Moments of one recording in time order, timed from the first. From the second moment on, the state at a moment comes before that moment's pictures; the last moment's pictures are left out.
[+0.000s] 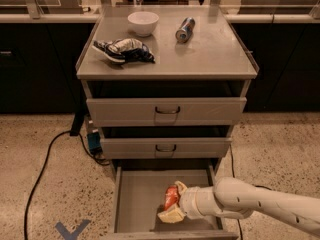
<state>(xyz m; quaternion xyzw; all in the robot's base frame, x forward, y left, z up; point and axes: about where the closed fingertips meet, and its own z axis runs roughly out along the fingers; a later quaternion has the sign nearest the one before) 0.443 -0.033 0.441 -0.48 0.77 0.29 0.30</state>
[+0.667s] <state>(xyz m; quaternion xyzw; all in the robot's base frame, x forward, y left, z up) 0.453 -0.028 0.408 -0.49 0.78 0.28 0.28</state>
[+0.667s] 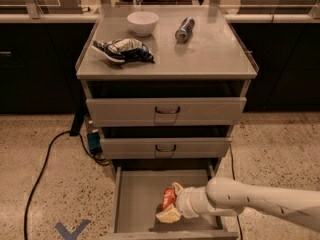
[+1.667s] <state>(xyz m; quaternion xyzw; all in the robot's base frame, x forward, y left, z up) 0.495 -0.043 0.278 -0.44 0.83 0.26 0.23</state>
